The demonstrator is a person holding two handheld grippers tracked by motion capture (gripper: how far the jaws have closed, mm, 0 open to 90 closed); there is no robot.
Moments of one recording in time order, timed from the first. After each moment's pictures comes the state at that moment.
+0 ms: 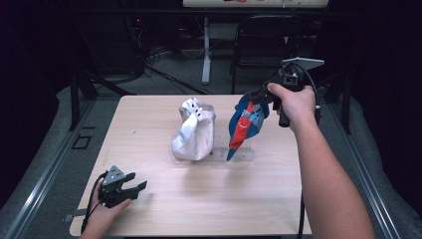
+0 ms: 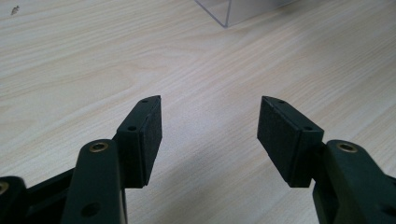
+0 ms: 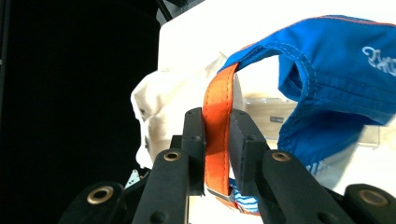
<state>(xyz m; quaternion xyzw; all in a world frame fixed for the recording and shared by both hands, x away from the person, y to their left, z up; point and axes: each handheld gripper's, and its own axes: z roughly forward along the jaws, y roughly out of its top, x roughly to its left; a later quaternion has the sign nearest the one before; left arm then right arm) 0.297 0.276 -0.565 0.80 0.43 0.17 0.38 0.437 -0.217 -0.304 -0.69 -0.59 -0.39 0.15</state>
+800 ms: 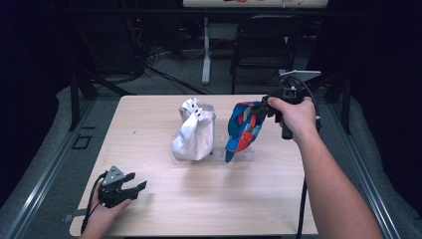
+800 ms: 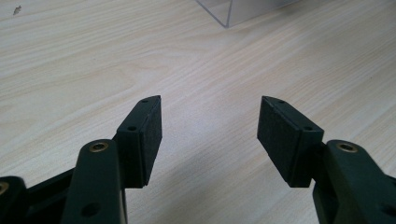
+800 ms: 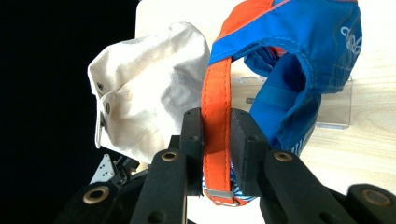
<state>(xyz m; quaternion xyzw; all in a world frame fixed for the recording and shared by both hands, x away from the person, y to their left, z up) 0.297 0.277 -0.565 0.80 0.42 0.17 0.38 0.427 -0.222 -0.331 -0.69 -0.61 -0.36 0.14</state>
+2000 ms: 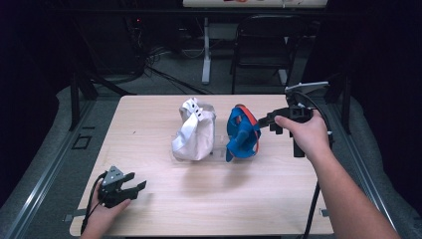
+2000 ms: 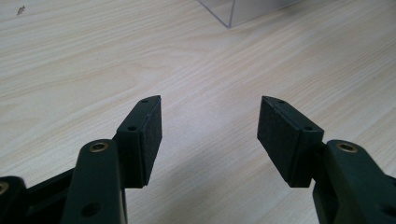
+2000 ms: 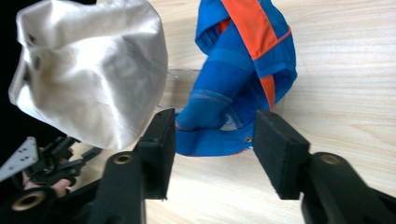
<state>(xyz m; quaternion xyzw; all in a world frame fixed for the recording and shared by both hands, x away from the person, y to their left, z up) 0.297 0.276 -0.567 0.79 0.43 0.18 0.39 0.391 -0.234 -0.346 -0.66 -0.67 -0.33 0.03</state>
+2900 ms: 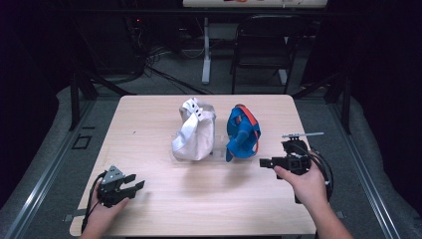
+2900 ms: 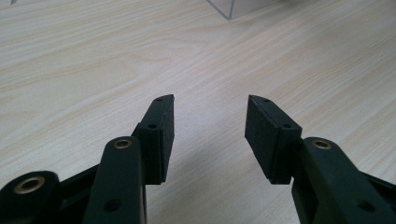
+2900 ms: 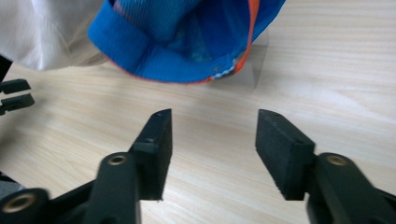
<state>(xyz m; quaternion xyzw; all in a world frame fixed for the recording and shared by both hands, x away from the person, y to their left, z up) 0.298 0.280 -0.565 0.80 0.43 0.17 0.38 0.314 -0.236 -0.435 -0.60 -0.72 -0.34 -0.05</state>
